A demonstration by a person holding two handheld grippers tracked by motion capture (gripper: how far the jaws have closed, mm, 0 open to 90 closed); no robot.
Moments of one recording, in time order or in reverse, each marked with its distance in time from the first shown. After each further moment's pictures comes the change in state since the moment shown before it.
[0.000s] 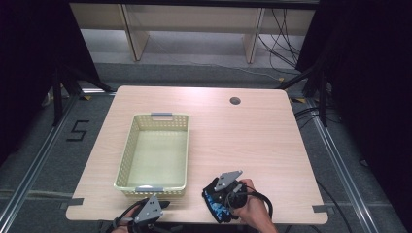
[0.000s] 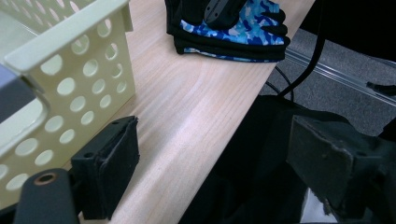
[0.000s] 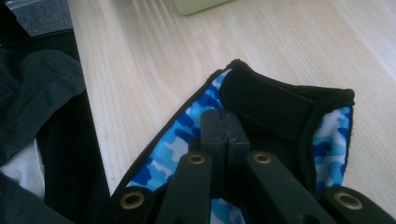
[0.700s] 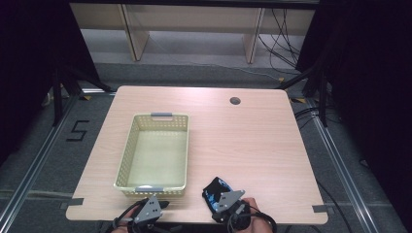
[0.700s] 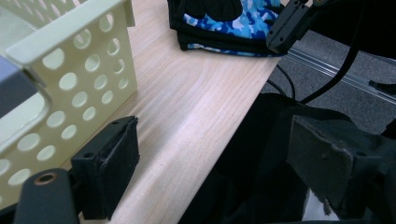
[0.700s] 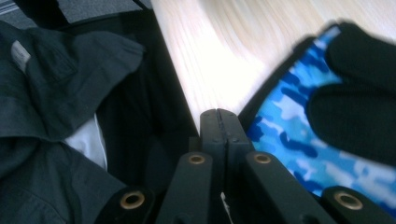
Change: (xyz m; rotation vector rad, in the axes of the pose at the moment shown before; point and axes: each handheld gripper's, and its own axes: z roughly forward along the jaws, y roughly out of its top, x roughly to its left) left arm -0.002 -0.001 0.001 -0.007 0.002 -0.042; right arm 0.043 -0.023 -0.010 0.026 0.058 -0.018
